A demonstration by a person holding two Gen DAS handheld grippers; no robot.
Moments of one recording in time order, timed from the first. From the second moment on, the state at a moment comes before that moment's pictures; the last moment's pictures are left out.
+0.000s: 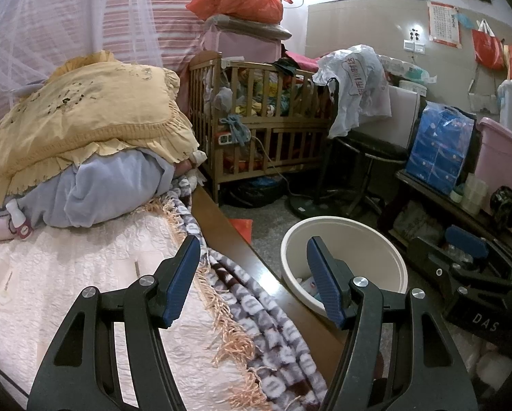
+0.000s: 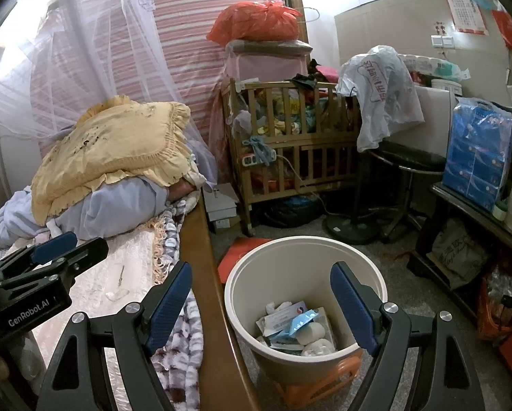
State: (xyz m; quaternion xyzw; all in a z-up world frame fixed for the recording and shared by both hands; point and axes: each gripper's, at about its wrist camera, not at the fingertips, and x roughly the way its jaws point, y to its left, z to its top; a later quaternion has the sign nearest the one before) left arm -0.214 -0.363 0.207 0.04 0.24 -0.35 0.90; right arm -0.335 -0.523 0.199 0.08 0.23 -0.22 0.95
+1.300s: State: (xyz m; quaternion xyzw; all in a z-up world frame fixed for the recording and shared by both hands) left arm -0.210 -0.362 0.200 0.05 0.24 -0.36 0.90; right arm -0.337 -0.528 0.190 0.08 0.24 -0.22 0.94
